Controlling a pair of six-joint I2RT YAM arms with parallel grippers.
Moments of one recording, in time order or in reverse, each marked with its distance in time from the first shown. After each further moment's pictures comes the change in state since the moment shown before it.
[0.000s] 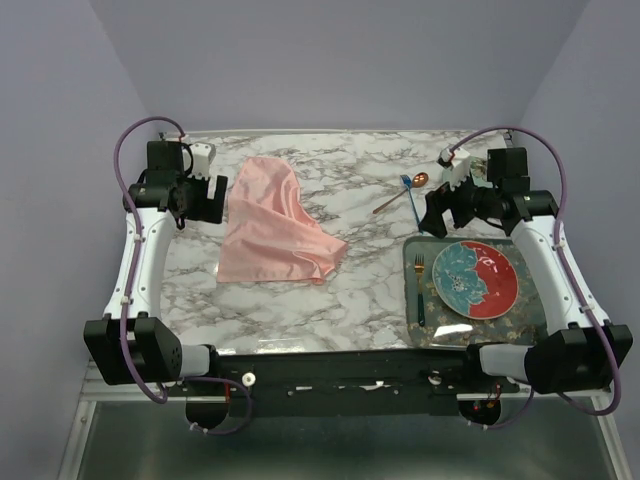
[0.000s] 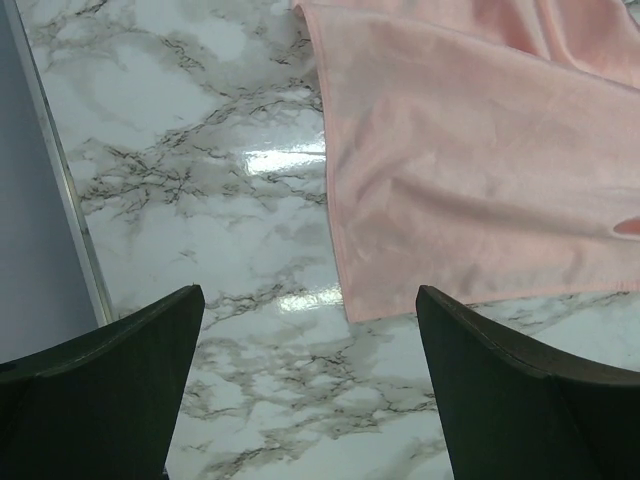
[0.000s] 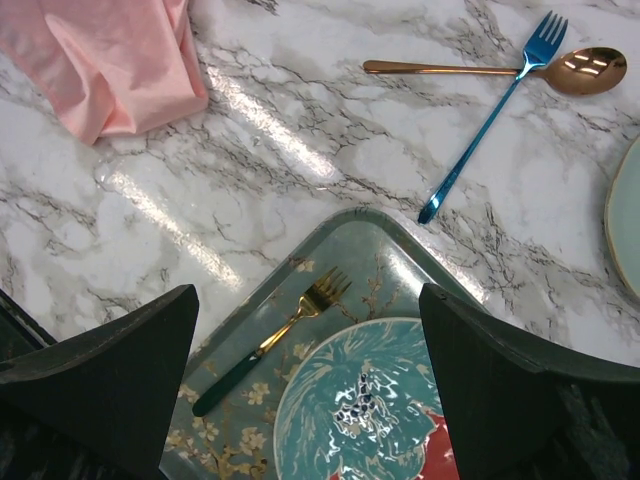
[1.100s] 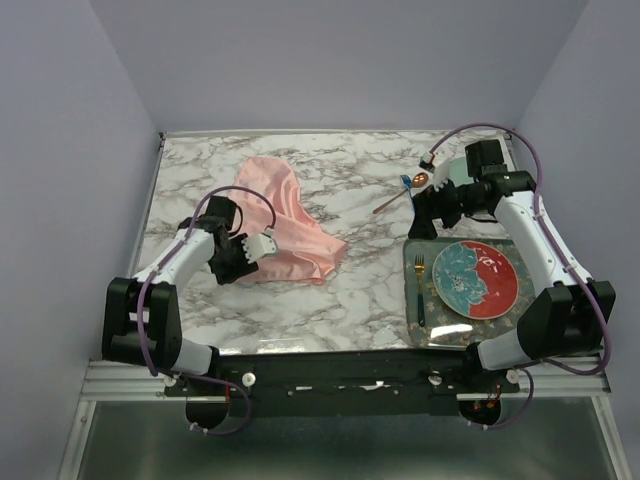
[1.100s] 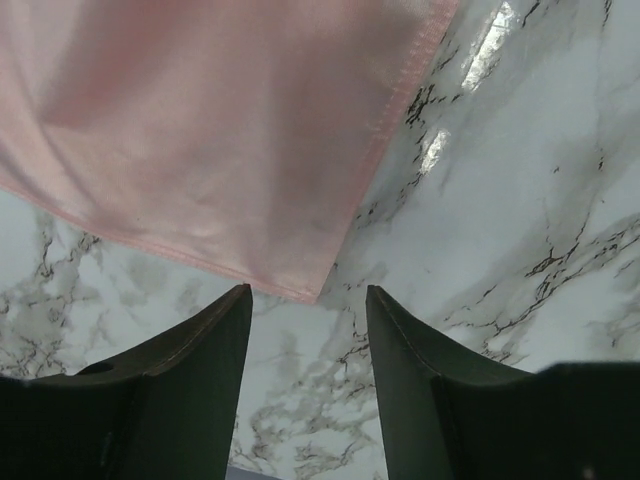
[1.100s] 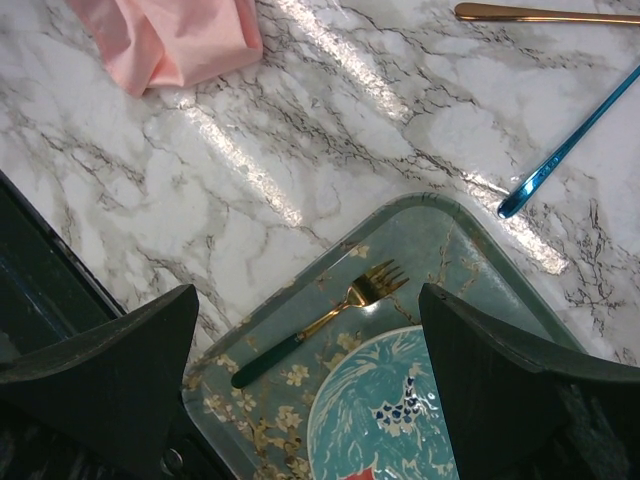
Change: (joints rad) left arm -0.193 0.066 -0.452 0.056 0.061 0.872; right arm 0.037 0.190 0.092 -0.139 -0.068 -0.036
